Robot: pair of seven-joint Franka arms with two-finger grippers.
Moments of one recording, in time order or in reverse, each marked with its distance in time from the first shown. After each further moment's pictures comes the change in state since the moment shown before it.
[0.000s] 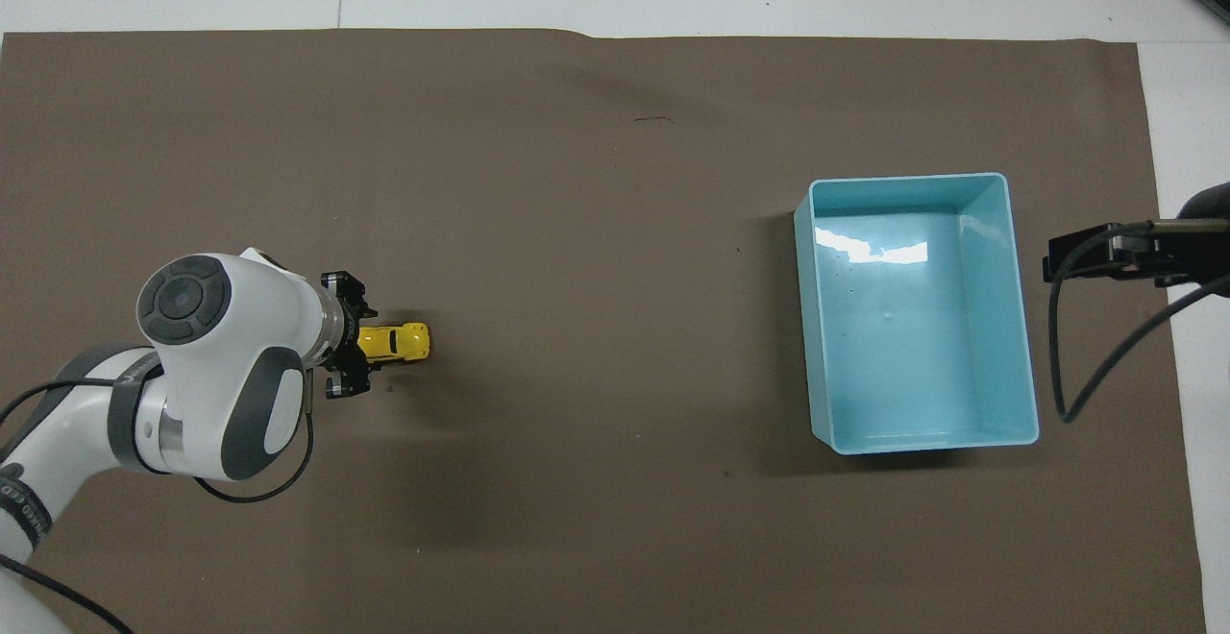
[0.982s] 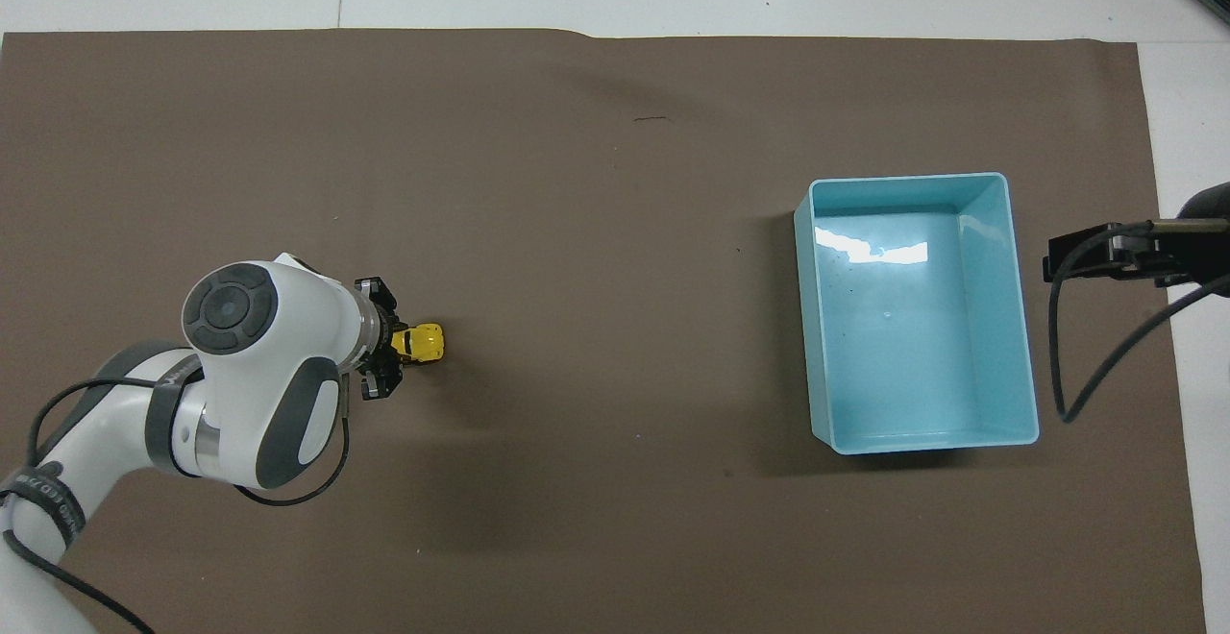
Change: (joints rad) left arm -0.046 0.000 -0.001 -0.015 0.000 0.037 -0.063; right arm 0.000 0.000 0.000 0.000 0.000 0.000 0.000
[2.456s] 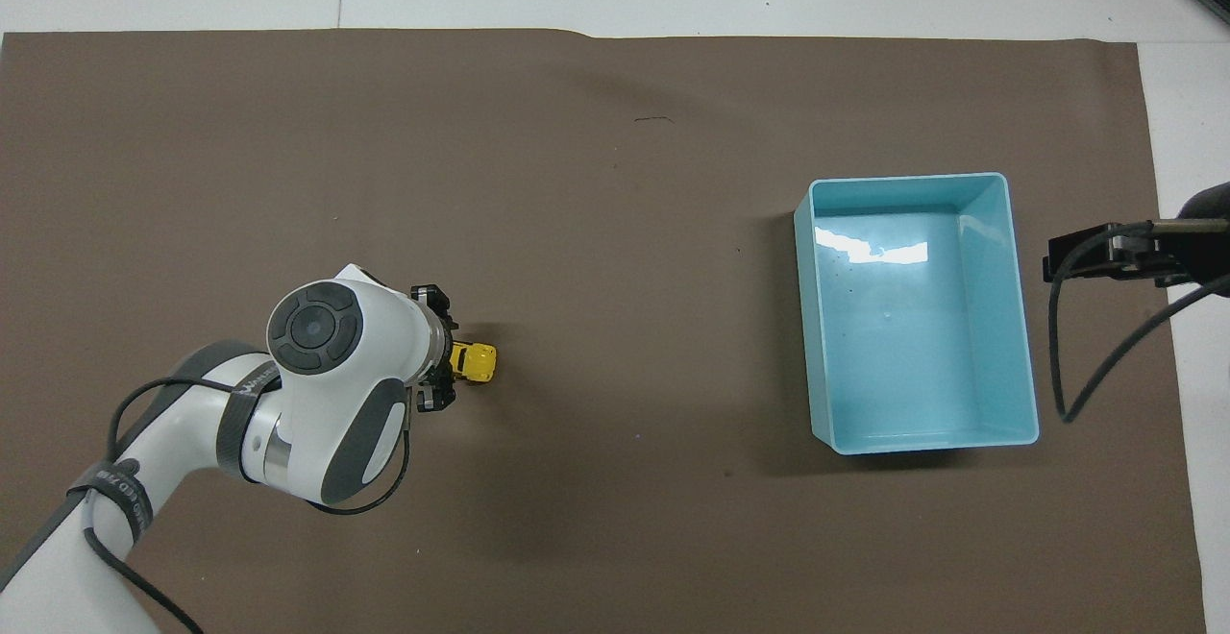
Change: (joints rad) left arm -0.132 0.029 -0.007 0.026 0.002 0.024 -0.111; right arm 0.000 0.000 0.000 0.000 0.000 0.000 0.000
